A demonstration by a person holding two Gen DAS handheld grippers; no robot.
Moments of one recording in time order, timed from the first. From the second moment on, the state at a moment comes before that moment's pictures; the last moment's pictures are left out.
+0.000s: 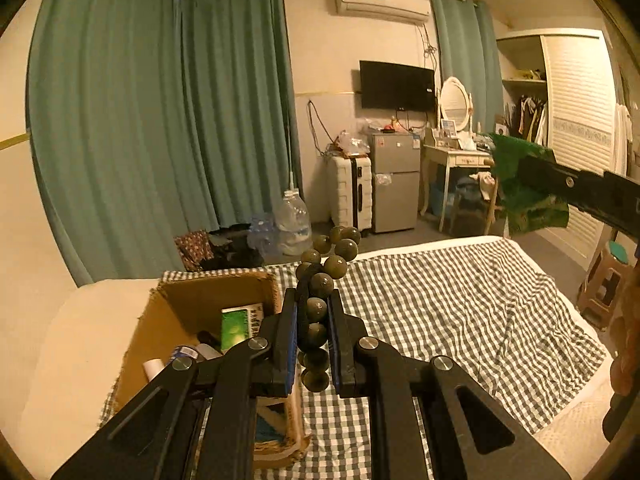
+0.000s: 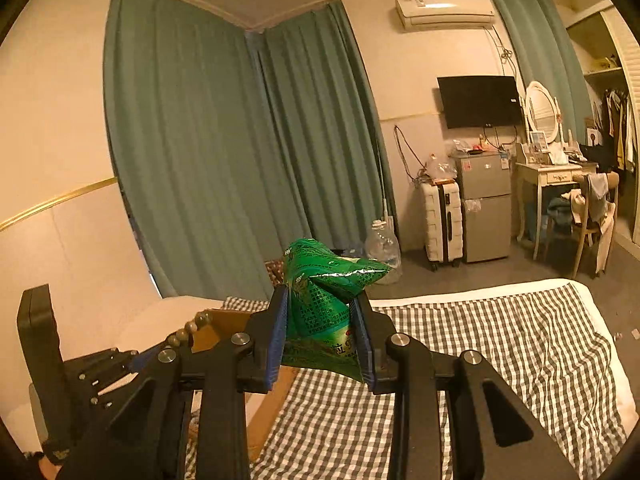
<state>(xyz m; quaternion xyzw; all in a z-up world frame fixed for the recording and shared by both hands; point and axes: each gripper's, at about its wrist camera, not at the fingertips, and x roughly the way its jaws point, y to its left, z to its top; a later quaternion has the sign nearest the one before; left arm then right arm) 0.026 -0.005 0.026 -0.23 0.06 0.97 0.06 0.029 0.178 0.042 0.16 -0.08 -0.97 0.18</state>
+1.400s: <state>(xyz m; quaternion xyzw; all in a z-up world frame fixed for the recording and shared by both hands) -0.023 -0.156 -0.001 -0.28 0.02 0.96 -0.02 -0.002 -0.015 -0.031 0.21 0.01 -0.93 0.30</state>
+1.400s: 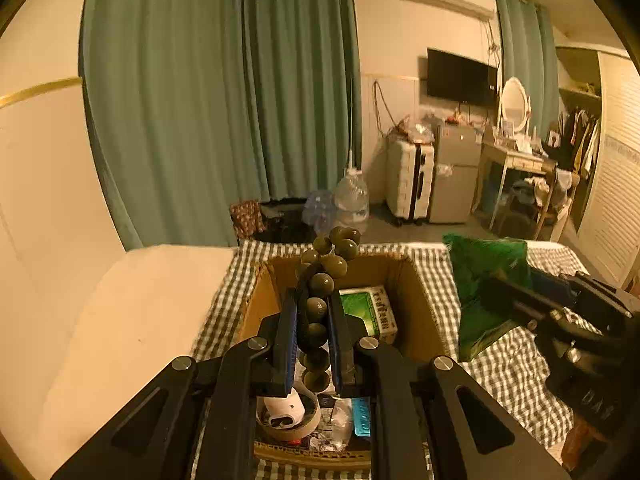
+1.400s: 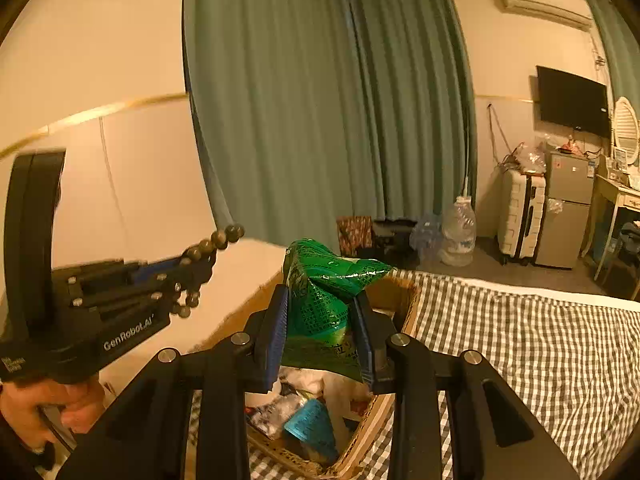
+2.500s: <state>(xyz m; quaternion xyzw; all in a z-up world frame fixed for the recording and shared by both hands) -0.076 -0.176 -0.066 -0.35 -0.01 0.94 -0.04 -0.058 -0.041 -0.096 0.31 0.02 -0.91 0.26</state>
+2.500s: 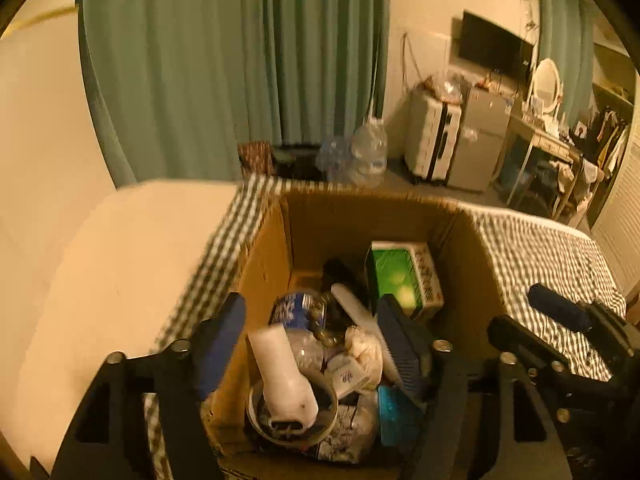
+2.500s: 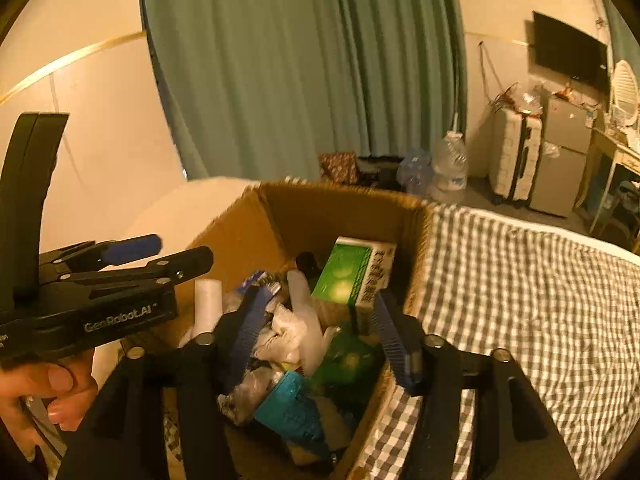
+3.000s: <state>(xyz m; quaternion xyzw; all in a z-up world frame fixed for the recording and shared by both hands) -0.021 -0.154 0.008 -0.23 0.02 0.97 -0.07 -0.002 -0.007 -0.015 0.20 0.02 -0.95 0.22</state>
